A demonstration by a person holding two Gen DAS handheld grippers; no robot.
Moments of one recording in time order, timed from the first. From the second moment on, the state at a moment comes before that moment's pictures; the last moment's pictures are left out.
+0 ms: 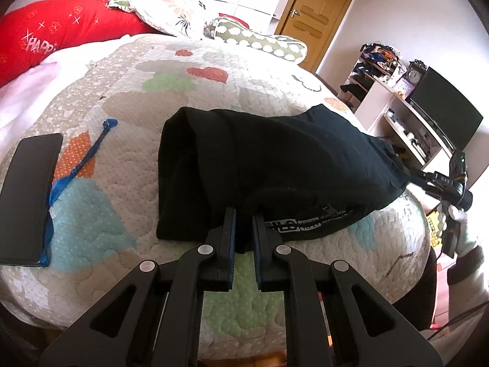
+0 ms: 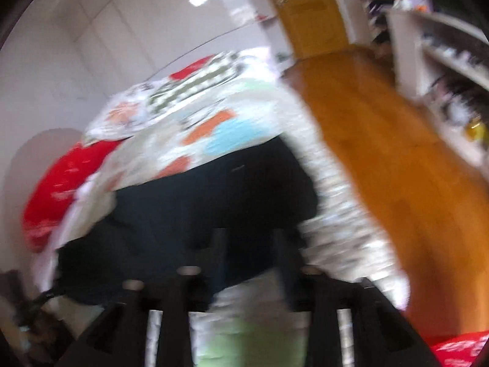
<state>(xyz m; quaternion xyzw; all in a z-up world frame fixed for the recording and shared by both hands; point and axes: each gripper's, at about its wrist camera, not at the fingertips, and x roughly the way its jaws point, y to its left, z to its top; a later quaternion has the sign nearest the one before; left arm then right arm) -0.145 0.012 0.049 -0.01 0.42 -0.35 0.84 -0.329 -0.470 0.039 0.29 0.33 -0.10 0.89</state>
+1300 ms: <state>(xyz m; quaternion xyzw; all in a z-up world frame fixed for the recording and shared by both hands) -0.136 0.036 0.105 -0.03 0.36 -0.29 0.89 -0.231 -0.334 0.069 0.14 0.37 0.09 0.91</state>
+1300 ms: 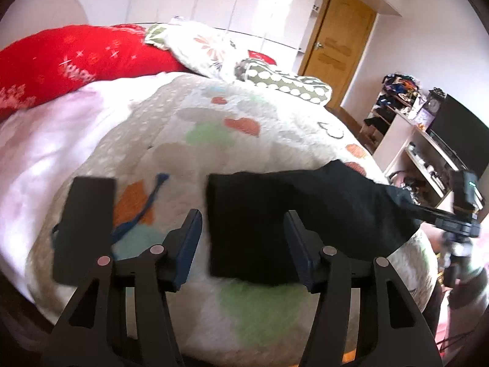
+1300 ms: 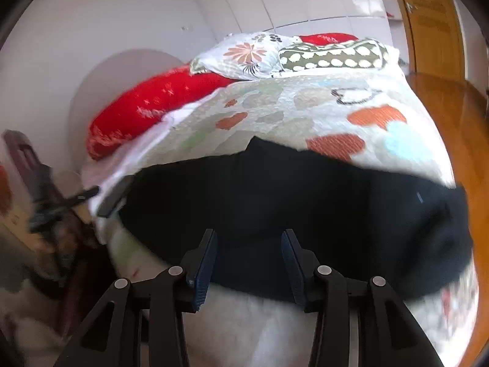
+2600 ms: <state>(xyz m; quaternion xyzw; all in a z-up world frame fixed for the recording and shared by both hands) -0.129 -0.033 0.055 0.01 0.41 -0.22 0.88 -0.247 -0.331 0.017 0.07 0.42 -0.02 0.91</state>
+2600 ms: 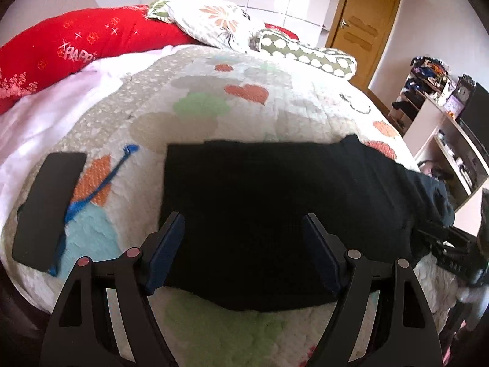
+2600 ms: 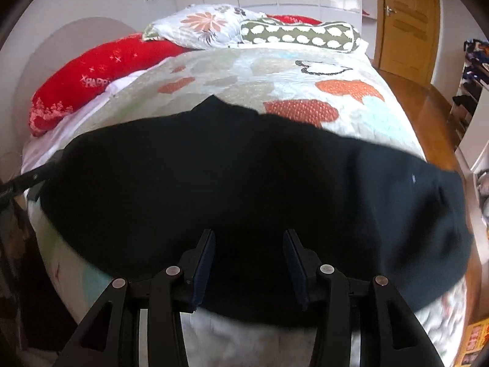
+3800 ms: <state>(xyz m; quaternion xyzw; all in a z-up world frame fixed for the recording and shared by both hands) -0.140 -0.191 0.079 0.10 0.42 -0.41 0.80 -0.348 -0.472 0.017 0.27 0.34 -0.14 0.89</state>
